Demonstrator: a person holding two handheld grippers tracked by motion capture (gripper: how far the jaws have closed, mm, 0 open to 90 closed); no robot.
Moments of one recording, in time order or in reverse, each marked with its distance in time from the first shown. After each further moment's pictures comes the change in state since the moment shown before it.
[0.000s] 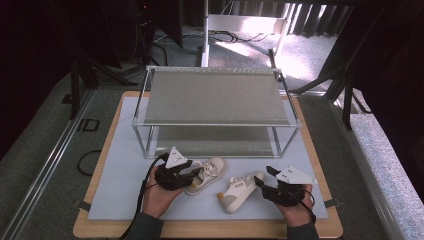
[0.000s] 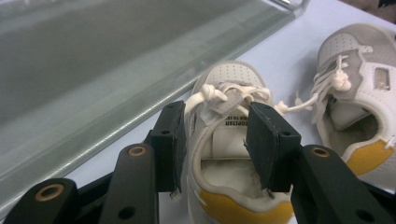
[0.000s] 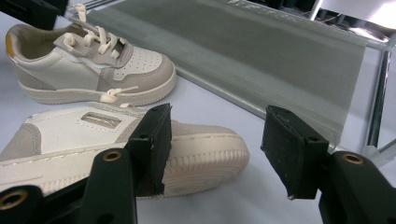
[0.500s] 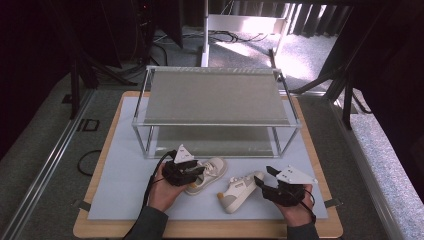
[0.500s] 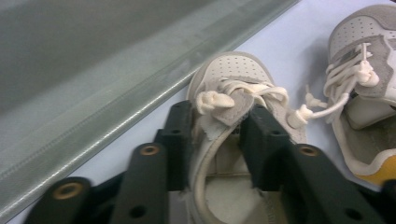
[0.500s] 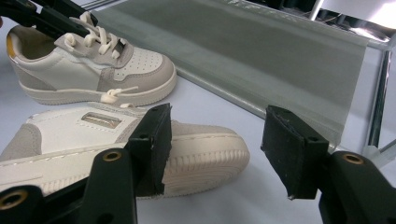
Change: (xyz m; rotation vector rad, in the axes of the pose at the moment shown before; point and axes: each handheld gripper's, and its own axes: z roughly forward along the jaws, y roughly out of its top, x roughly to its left) left arm 0.004 0.004 0.021 0.042 -0.015 0.029; right arm 0.000 0.000 0.000 -0.002 0.003 0.002
